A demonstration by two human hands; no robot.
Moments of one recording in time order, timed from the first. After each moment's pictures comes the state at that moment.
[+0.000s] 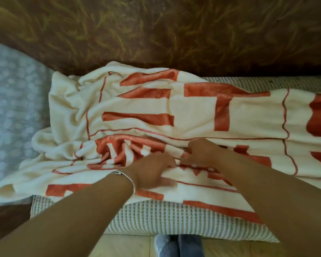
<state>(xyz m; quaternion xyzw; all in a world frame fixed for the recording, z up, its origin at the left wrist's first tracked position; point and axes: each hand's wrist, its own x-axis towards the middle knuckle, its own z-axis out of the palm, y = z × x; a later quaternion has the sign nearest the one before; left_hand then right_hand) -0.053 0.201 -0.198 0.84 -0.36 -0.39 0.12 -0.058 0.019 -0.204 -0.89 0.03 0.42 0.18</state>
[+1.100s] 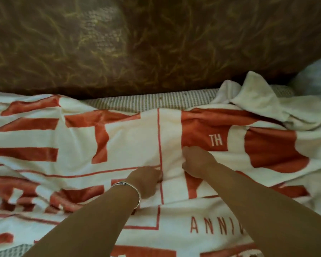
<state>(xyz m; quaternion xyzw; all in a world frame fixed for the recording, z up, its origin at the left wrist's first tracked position) -0.104 -0.153 -0.212 0.83 -0.32 -0.46 -0.04 -0.131 -0.311 -0.206 -0.92 0.12 0.35 0.14</state>
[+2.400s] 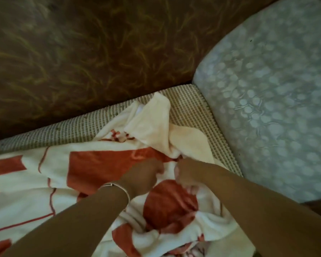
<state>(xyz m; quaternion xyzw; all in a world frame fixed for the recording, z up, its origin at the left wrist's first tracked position) -0.153 -0.437 -0.226 0.80 -0.43 -0.39 0.11 -0.223 -0.581 -0.215 -0.79 0.17 0.51 0.28</state>
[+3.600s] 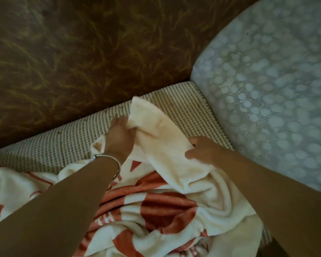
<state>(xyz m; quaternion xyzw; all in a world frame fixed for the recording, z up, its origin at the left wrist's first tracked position) -0.090 -0.457 -0.199 0.95 -0.15 -0.17 0.20 -0.226 -0.625 -0.200 -0.73 0.36 0.28 0.50</state>
